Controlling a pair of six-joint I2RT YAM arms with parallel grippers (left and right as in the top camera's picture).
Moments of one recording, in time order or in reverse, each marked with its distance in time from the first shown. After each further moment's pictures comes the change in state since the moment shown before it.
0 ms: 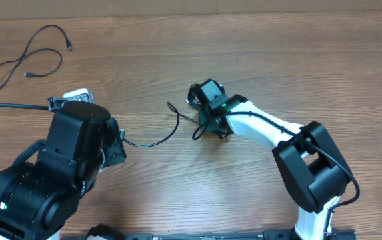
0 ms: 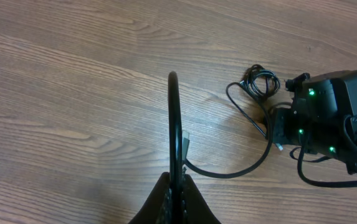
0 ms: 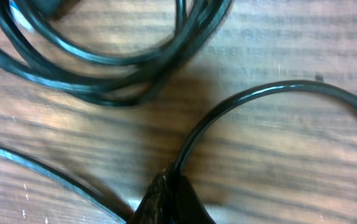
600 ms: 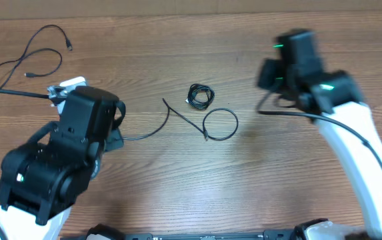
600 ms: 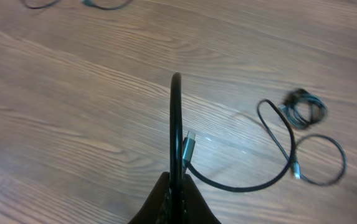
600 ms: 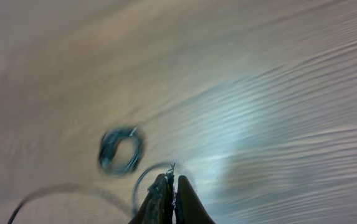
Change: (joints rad) left arm 0.040 0.076 0.000 0.016 -0.150 -0.003; right arm -0.346 -0.531 0.251 -0.397 0.001 0.086
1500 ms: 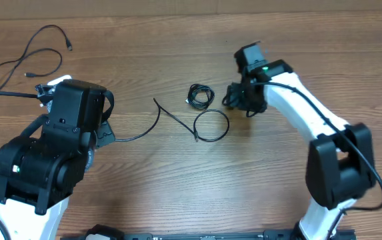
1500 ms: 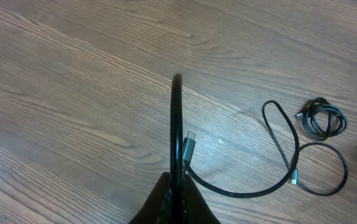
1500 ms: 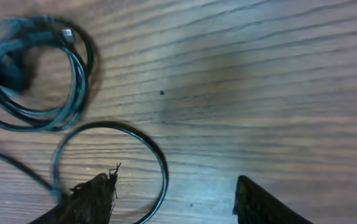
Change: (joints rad) left arm 0.084 0.015 0.000 -0.011 0.023 0.000; right arm 0.096 0.481 -0.047 0.060 -0.160 -0.131
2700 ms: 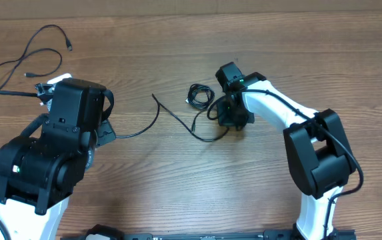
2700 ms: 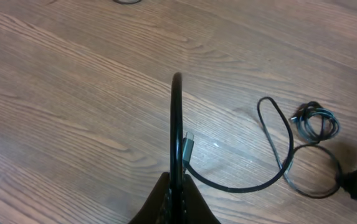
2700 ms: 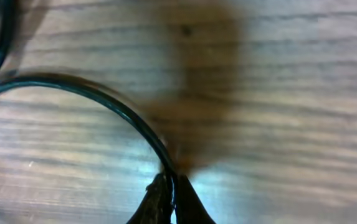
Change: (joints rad) left arm 0.000 0.000 0.000 0.026 0.005 0.000; right arm 0.084 0.096 -0.053 0.013 0.015 -0.012
